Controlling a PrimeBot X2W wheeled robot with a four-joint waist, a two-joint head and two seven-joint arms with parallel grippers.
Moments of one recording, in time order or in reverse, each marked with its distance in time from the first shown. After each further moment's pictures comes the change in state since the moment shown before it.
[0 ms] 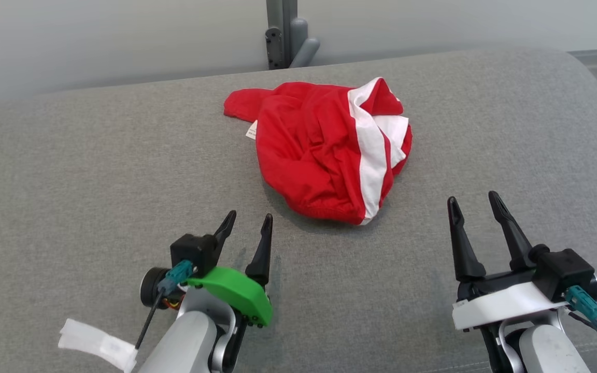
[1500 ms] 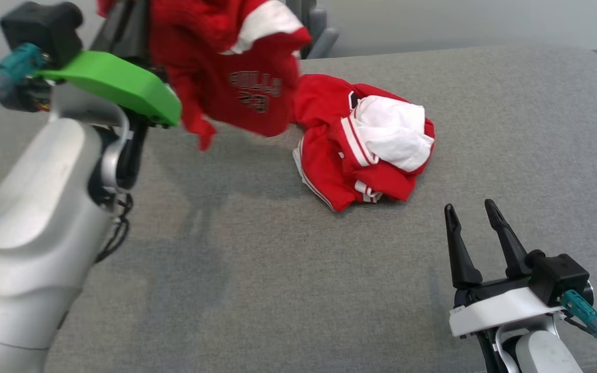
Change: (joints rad) left arm -0.572 0.264 -0.111 -0.142 -0.293 0.151 0.088; right arm 0.006 0.002 0.006 0.020 0.019 0.000 0.000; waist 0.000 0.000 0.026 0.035
